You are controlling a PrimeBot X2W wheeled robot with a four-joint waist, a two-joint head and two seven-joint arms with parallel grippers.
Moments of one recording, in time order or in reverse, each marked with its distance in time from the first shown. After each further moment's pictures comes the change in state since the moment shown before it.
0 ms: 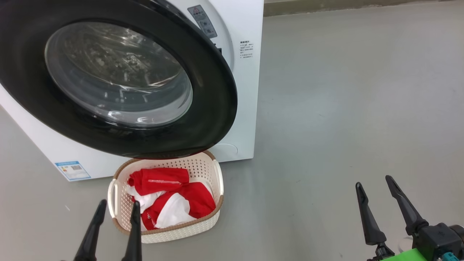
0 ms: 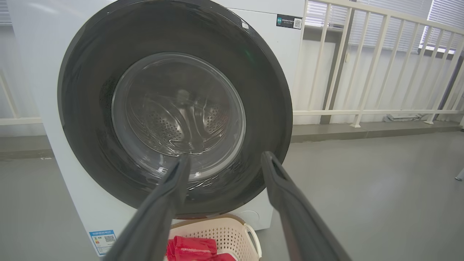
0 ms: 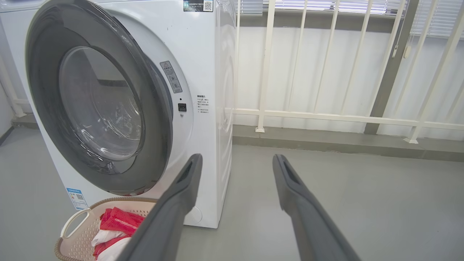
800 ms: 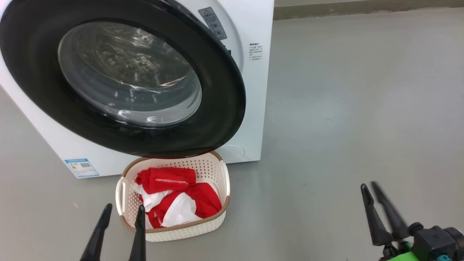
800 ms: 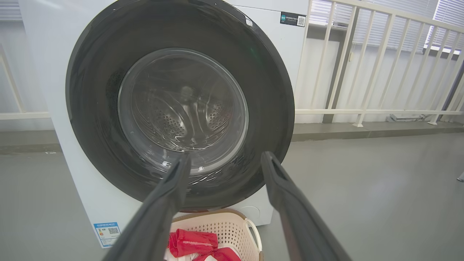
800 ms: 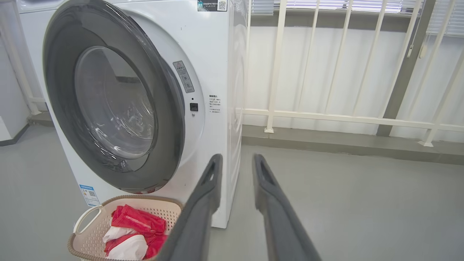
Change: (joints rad) left arm 0.019 -0.028 0.008 0.011 0.016 -0.028 0.000; right arm 0.015 0.000 0.014 -0.006 -0.004 0.000 0.000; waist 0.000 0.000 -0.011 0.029
